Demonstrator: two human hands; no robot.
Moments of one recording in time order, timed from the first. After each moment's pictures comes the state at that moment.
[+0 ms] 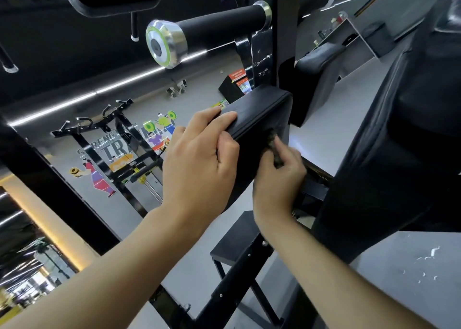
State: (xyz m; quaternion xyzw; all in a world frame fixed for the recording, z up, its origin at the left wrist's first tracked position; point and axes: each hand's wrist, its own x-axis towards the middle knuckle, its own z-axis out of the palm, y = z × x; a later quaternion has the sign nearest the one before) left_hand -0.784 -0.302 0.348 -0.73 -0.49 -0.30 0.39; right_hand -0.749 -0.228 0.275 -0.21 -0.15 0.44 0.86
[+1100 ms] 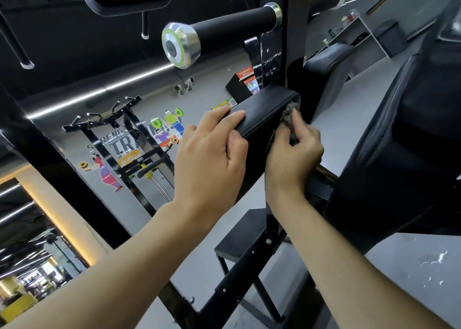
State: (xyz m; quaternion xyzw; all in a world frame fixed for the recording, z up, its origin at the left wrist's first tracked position) left_hand -0.782 -0.304 0.347 -0.72 -0.50 -0.29 0.38; right_hand -0.727 -0.226 0.296 -0.18 -0.15 0.40 0.88
